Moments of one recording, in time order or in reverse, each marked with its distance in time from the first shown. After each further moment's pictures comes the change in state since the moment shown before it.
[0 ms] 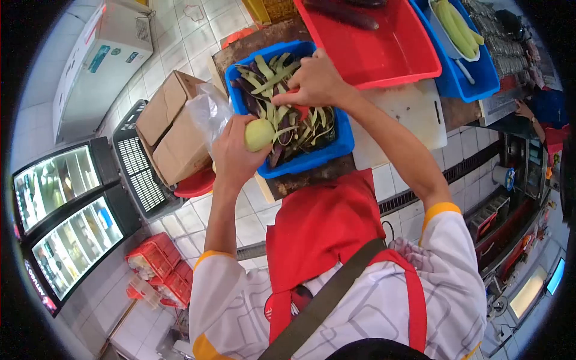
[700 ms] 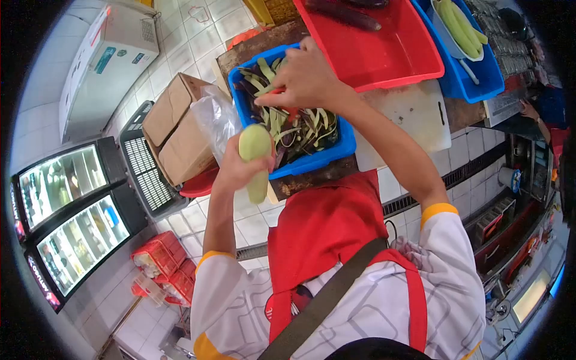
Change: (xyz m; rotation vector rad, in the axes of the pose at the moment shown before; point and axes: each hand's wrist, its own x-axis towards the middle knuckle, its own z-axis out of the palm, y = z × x) left_hand -0.005 -0.001 -0.012 -1.020 -0.447 -0.429; right_hand 0.018 -0.015 -0.009 -0.061 0.272 -0.139
